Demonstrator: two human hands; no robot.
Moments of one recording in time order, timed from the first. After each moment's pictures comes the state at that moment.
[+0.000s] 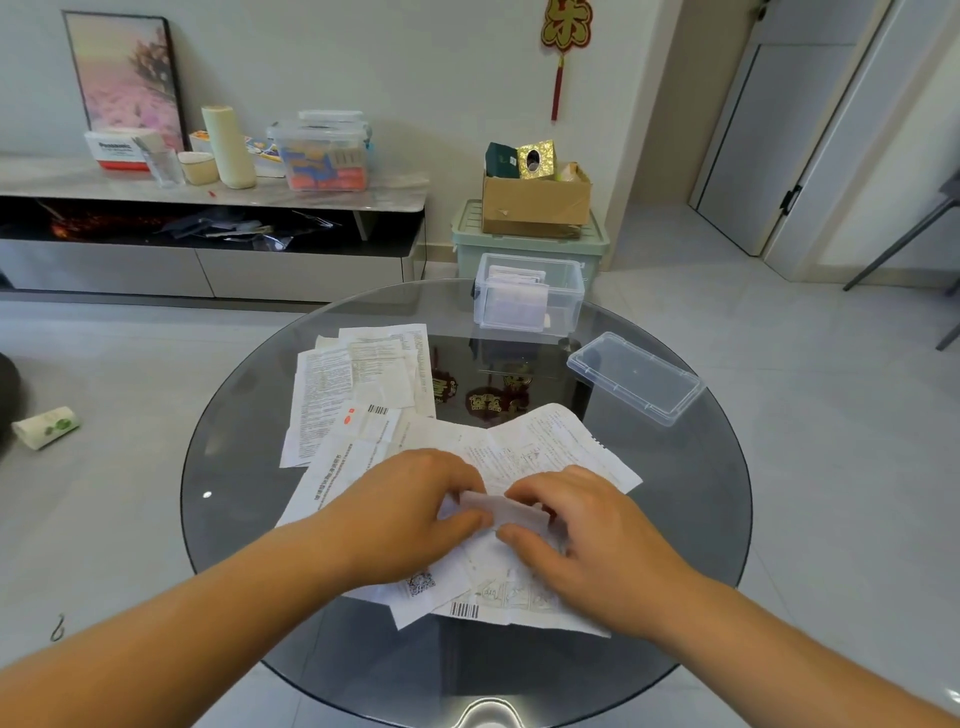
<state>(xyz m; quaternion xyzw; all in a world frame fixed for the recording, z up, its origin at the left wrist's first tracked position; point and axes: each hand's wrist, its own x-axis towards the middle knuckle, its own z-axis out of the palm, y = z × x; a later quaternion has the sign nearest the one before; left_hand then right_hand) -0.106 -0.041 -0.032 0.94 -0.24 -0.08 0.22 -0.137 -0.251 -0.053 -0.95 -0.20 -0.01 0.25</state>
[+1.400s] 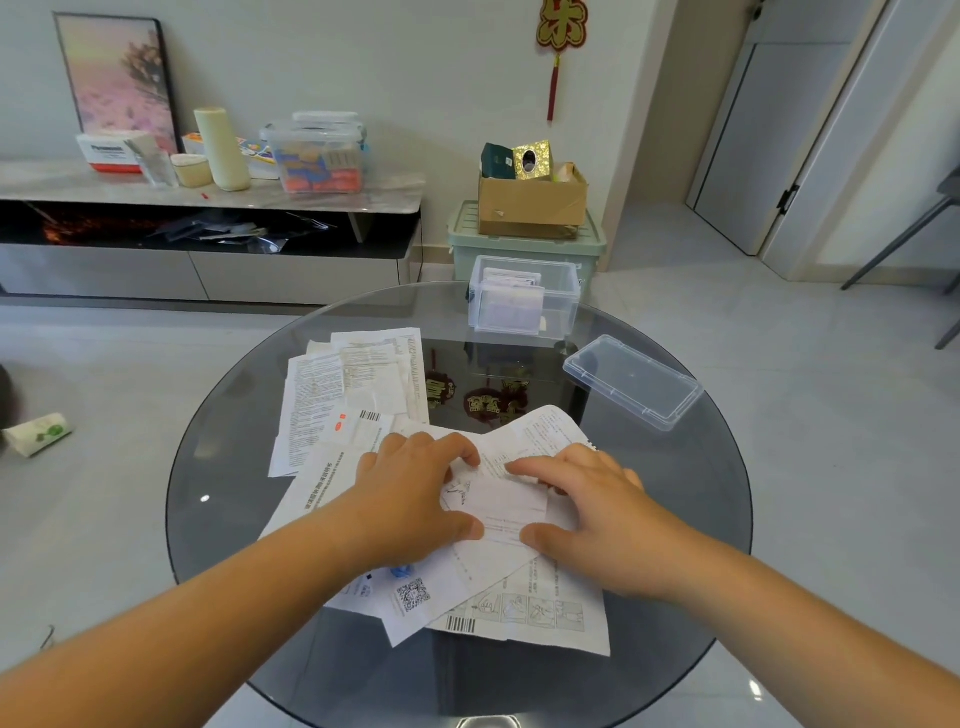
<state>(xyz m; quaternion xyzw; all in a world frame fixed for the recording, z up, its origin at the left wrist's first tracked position) -0.083 -0.054 -0.040 0.97 -0.13 -0.11 0.19 -0.112 -0.266 -0.039 -0.96 -0.12 0.11 0.21</state>
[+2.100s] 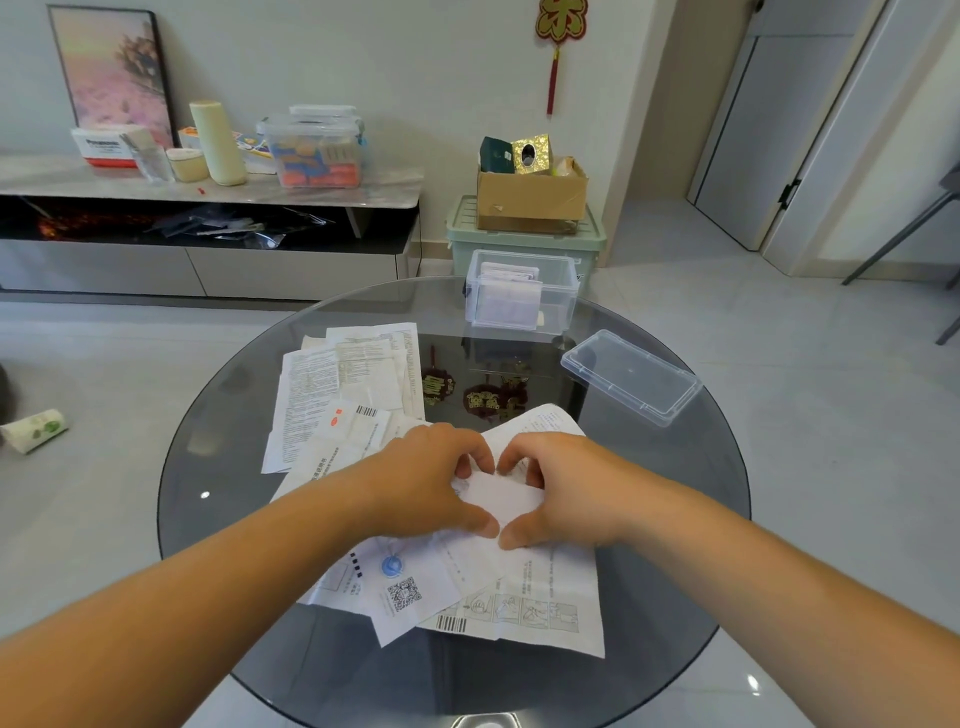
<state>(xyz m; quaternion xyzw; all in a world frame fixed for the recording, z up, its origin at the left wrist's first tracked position) -0.069 -0.064 -0.031 0.94 -0.20 -0.17 0.22 -0.085 -0.249 -0.022 -0.96 -0.15 0.16 0.20</state>
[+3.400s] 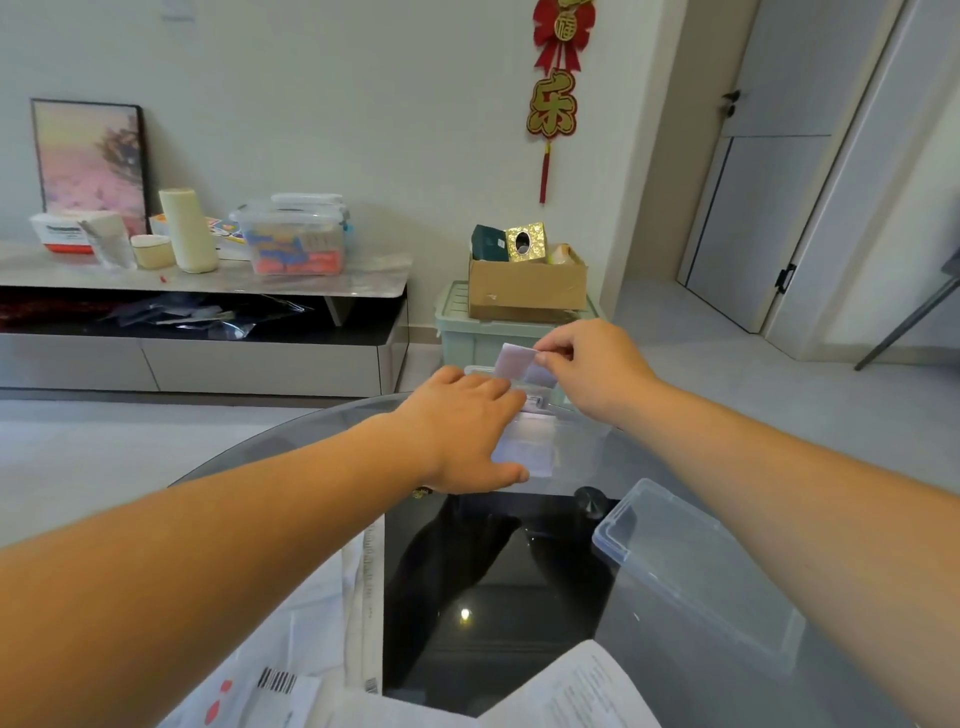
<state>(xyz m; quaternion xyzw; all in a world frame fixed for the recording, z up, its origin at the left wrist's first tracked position) 0.190 -0.104 -0.014 0.92 -0.35 0.10 -0.10 0.204 -0.286 0.016 -0.95 -0.08 -0.15 0.27</state>
